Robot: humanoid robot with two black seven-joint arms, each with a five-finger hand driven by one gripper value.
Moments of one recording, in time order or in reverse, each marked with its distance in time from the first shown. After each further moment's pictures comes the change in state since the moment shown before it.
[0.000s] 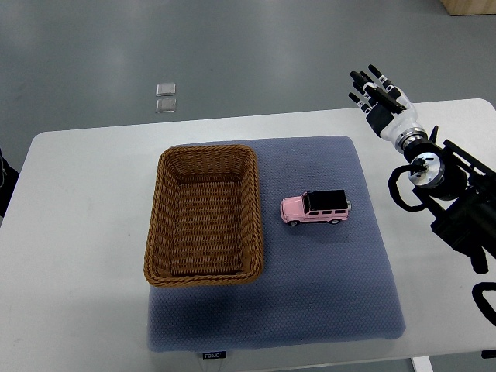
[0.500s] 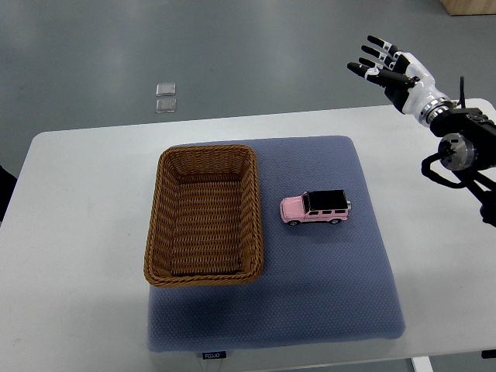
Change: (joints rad) left arm 0.000 0.000 0.000 0.000 0.000 0.000 0.000; right arm 0.090 -0.259 -0.260 0.229 -0.264 -0.042 -0.015
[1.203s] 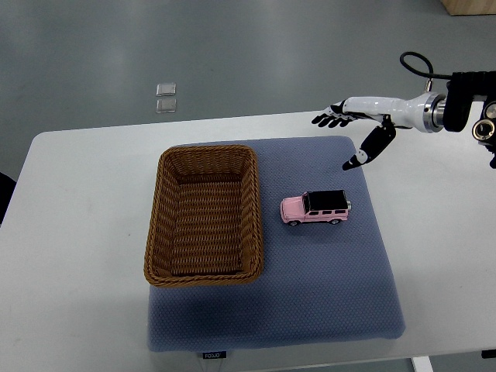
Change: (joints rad) left arm 0.000 0.000 -0.001 0.000 0.000 0.000 0.000; right arm 0.442 -0.290 -0.772 0.402 -0.628 0.189 -0.102
